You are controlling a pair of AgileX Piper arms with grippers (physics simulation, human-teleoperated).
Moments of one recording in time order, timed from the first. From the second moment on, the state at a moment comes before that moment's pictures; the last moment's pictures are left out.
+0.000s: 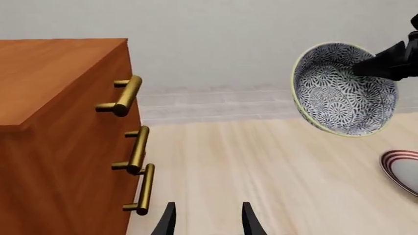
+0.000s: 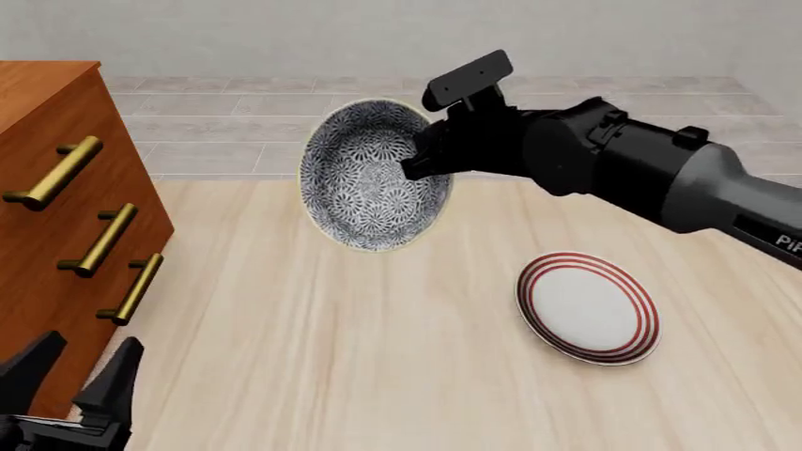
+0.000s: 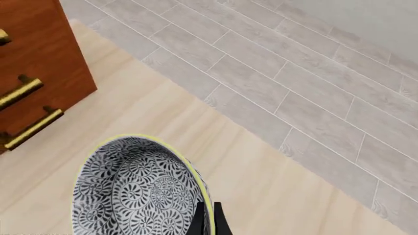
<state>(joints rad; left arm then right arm) -0.10 0.15 0.00 -0.08 0.00 0.56 1.65 -1.40 0.29 -0.13</state>
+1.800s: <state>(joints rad) -0.62 0.78 -0.32 -0.47 -0.35 0.61 1.57 -1.27 0.23 -0.21</state>
